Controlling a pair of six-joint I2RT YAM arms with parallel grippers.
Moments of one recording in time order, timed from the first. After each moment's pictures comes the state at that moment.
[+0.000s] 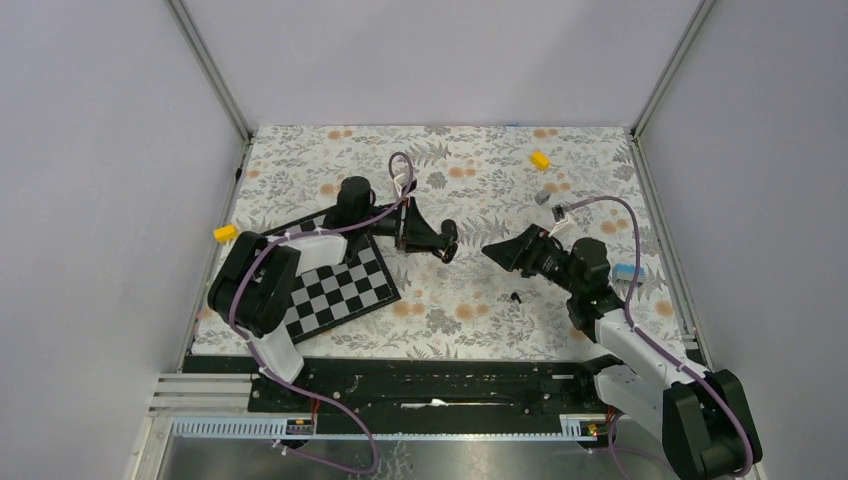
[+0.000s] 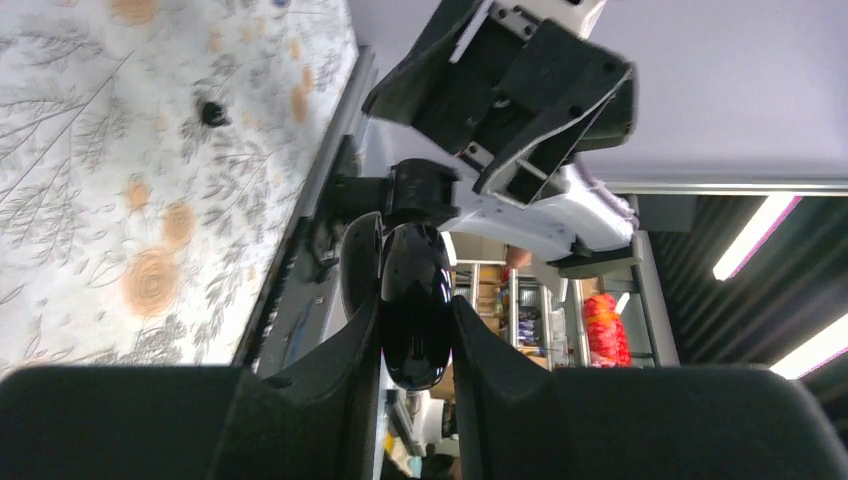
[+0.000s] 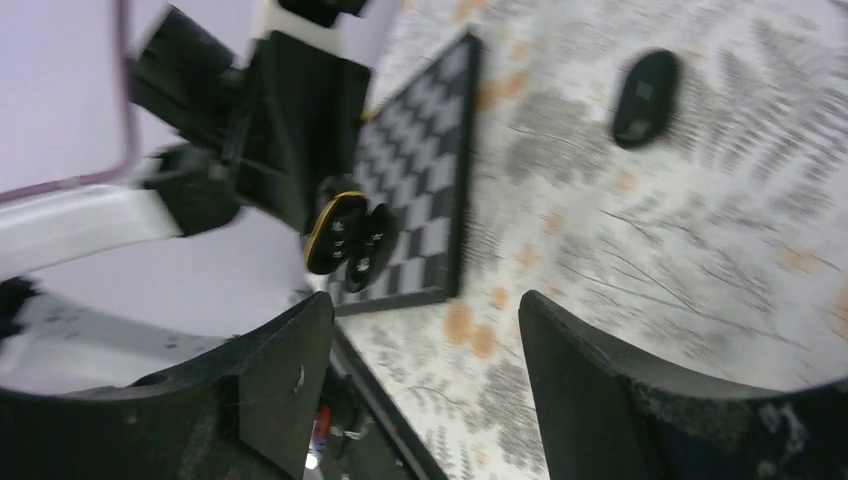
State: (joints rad) left arm -0.41 1.72 0.91 0.44 1.20 -1.10; right arm 0.30 0.97 0.35 0.39 -0.49 0.84
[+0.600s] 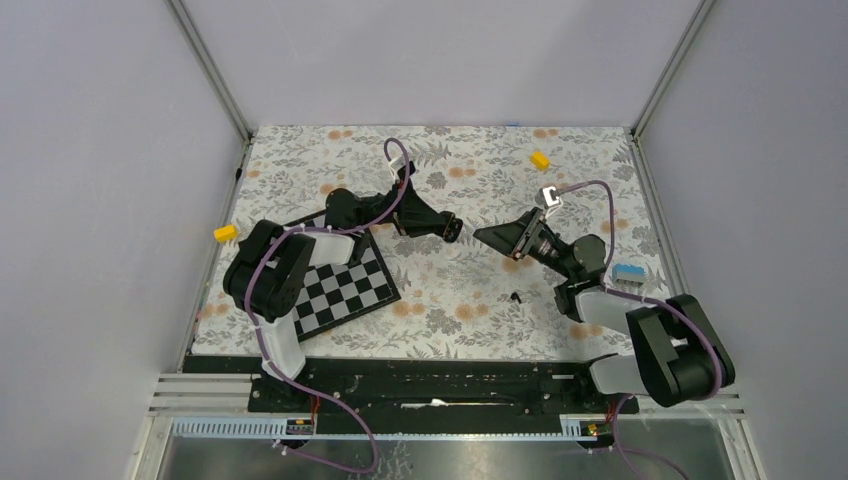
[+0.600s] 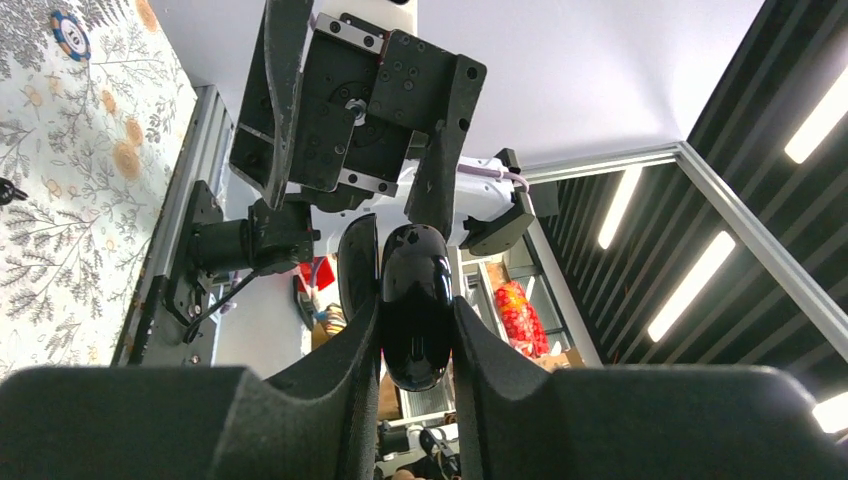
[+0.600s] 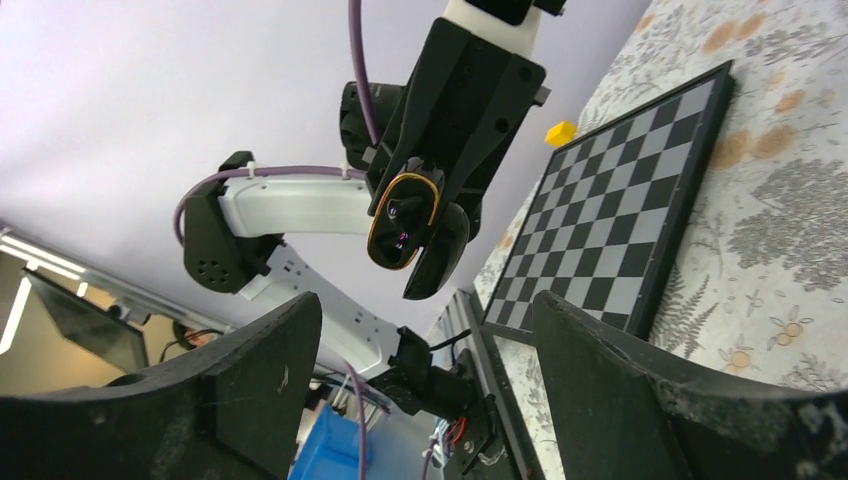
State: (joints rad) left arm -0.41 1.85 0.87 1.45 1.16 -1.93; right arm 0.30 1.32 0.35 1.26 -0.73 1.27
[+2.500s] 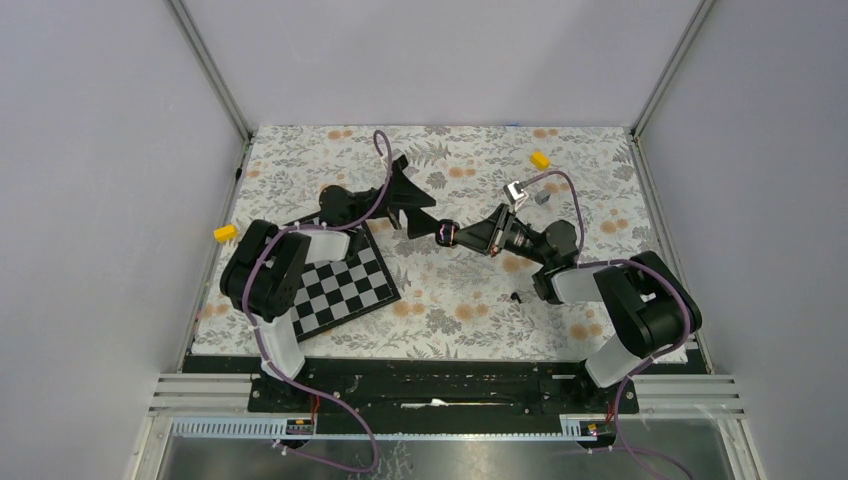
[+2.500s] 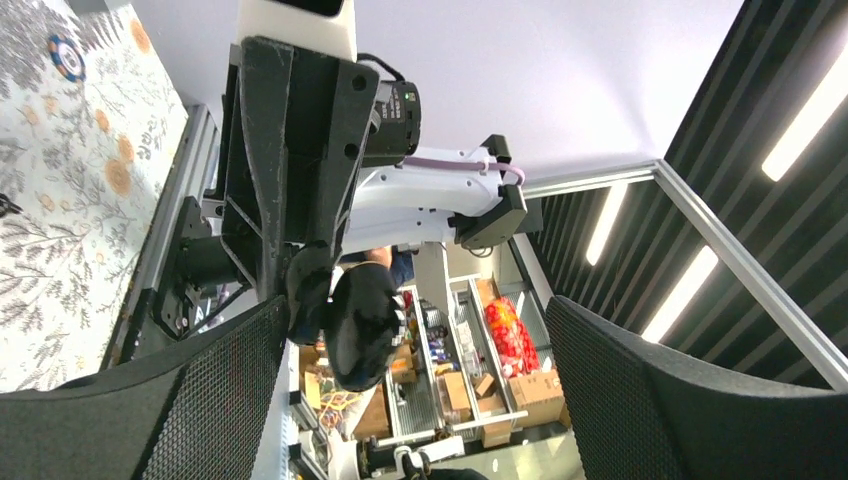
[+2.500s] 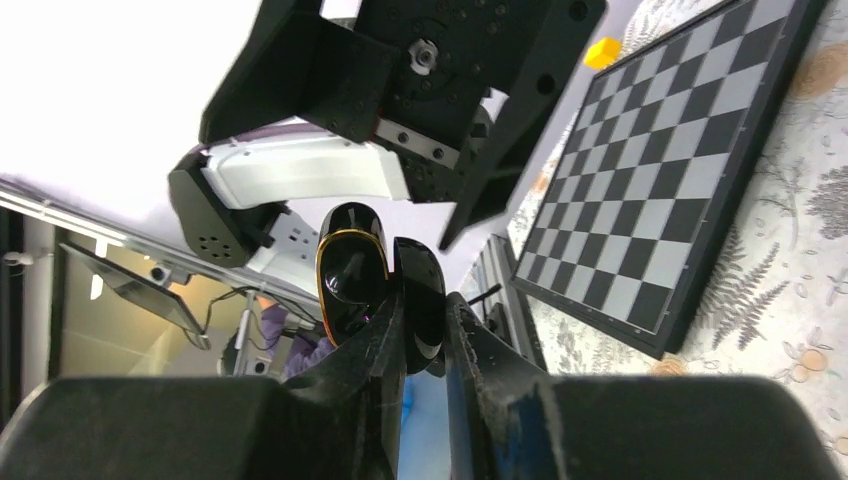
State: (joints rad) left arm -0.39 1.84 0.89 1.47 1.15 -1.99; right arm 0.41 1.61 0.49 1.40 -0.80 1.38
